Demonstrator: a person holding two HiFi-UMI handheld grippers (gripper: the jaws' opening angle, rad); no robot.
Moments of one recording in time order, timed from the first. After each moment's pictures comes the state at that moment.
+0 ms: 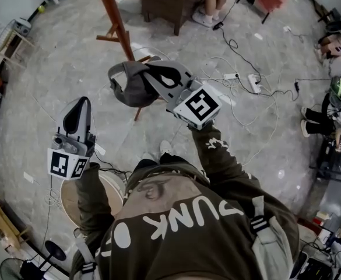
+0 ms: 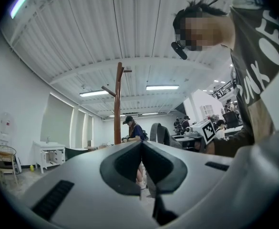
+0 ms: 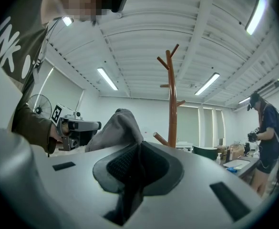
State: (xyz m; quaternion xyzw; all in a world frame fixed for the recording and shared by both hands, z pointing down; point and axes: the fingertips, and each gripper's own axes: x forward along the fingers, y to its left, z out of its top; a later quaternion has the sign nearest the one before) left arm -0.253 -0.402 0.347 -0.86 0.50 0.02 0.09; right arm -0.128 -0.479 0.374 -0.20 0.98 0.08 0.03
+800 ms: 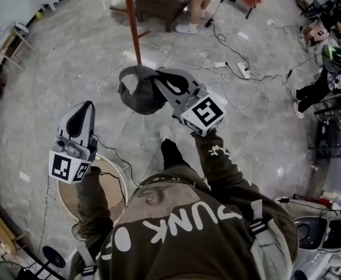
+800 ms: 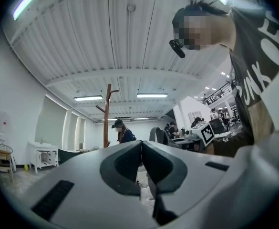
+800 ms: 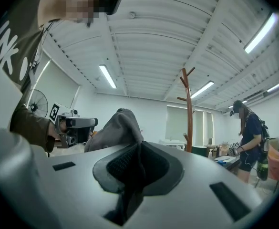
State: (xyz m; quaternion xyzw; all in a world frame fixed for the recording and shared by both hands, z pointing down) left arm -0.267 -0.144 0.347 -0.88 0.46 0.05 0.10; right arm -0.123 -0.218 0.384 -0.25 0.96 0.08 0.01
